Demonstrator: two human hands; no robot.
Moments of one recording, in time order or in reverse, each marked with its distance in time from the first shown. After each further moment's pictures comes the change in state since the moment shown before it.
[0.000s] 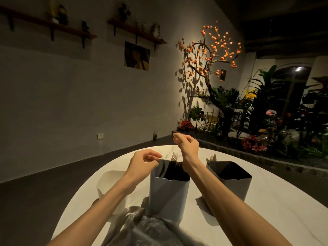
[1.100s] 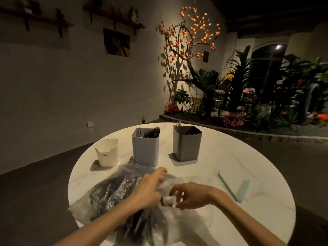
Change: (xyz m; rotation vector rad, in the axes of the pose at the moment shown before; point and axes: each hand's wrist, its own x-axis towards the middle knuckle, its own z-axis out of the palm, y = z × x) left_hand -0.240 0.036 0.067 0.496 -0.482 0.036; right_hand -0.240 -0.023 -0.218 -1.363 -1.082 0.124
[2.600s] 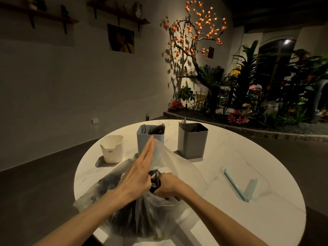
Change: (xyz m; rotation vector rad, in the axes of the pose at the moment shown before) left_hand 0.002 -0.028 -0.033 0.141 0.358 0.346; right_hand 0.074 -0.060 0.019 0.117 0.226 0.130
